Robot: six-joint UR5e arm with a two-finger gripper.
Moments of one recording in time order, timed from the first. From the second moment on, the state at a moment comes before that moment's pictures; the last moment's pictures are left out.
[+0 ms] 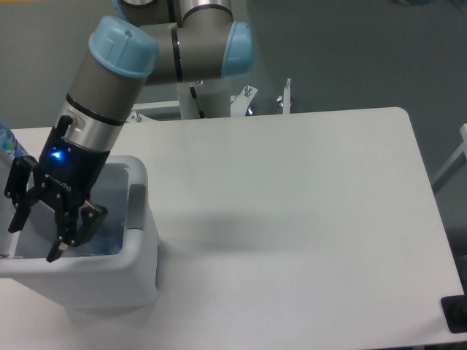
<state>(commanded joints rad) 2.11 -1.85 -1.50 -0.66 0.97 0.47</state>
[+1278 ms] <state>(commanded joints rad) 2.52 -1.76 -1.47 -0.87 1.50 0.96</state>
